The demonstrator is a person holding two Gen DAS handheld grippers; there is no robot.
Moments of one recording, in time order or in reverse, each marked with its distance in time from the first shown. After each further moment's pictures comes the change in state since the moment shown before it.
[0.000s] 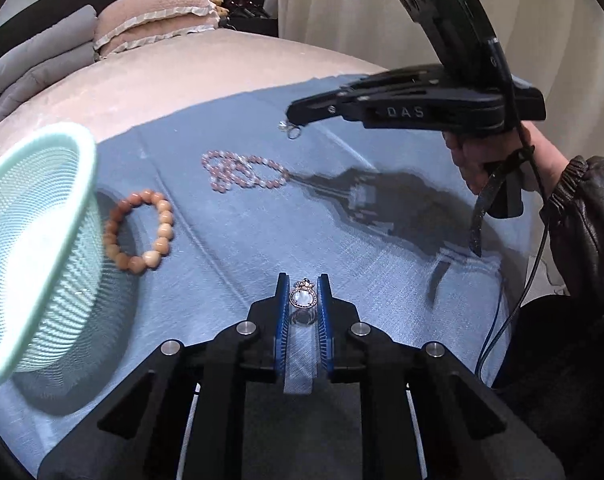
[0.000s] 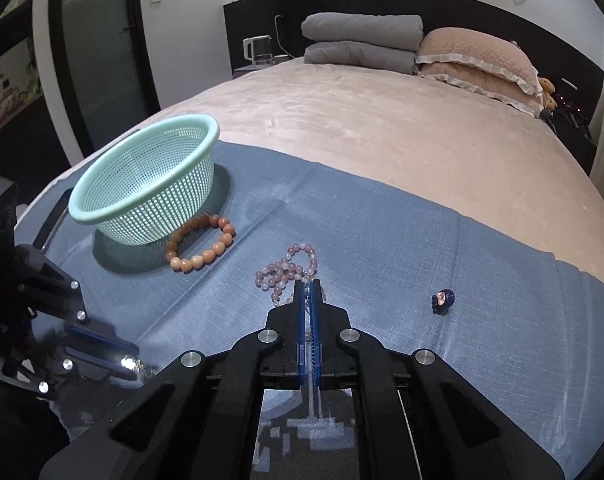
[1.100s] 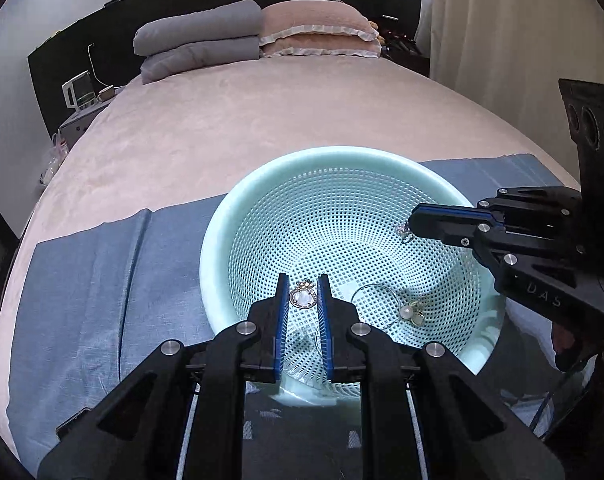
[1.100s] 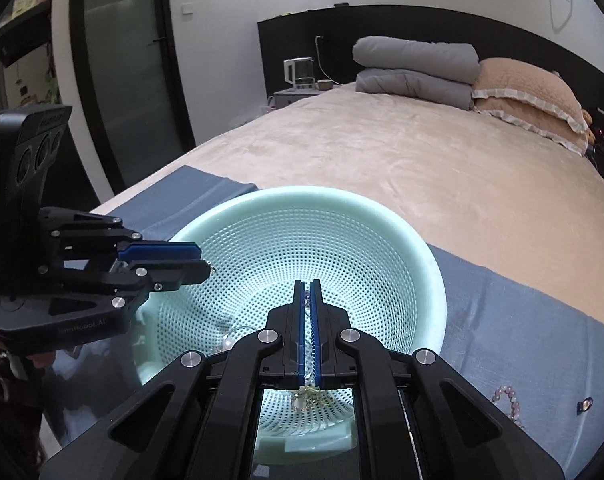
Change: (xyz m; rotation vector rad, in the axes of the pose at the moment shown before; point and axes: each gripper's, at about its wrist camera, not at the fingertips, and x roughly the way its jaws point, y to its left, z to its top) left arm -0.085 0.181 -0.008 -0.262 -0.074 0.388; right arm 0.095 0.148 0.101 0.009 -0.066 0.065
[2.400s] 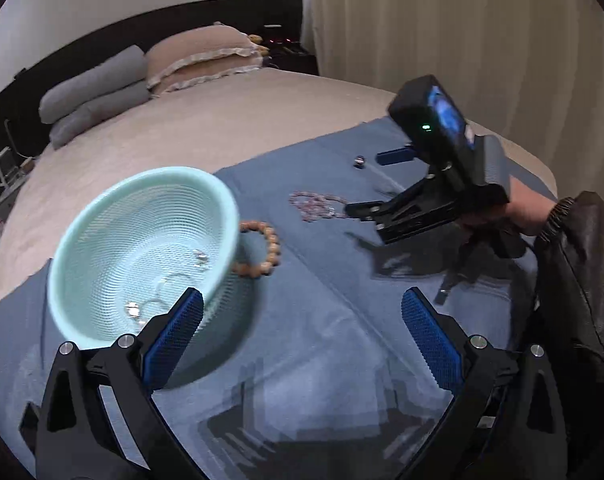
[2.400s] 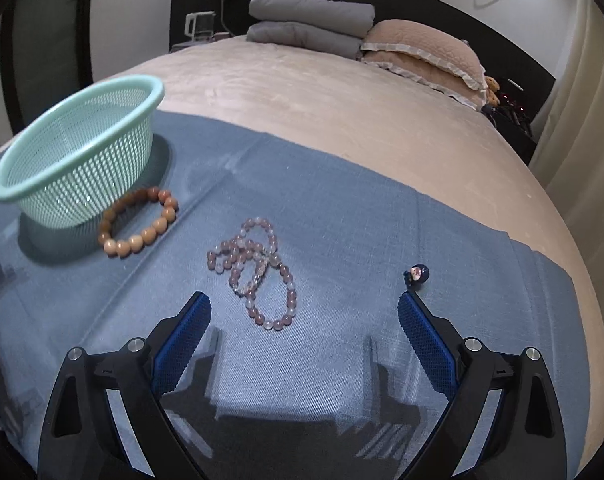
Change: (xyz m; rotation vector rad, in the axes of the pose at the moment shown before) left arm -0.054 -0.149 -0.045 0.279 -0.050 -0.266; right arm -0.069 -0.121 -0.110 -0.054 0.172 -0.383
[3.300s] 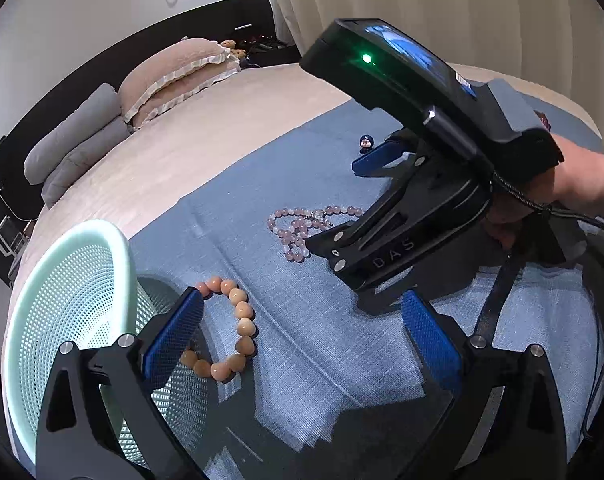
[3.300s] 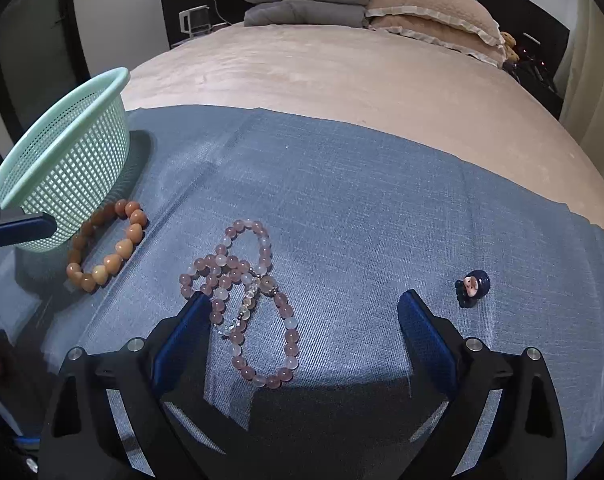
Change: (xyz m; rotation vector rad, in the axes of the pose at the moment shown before) left arm 0.125 -0.026 0.030 0.221 0.010 0.148; right arm 0.060 -0.022 0.015 0.159 0.058 0.152
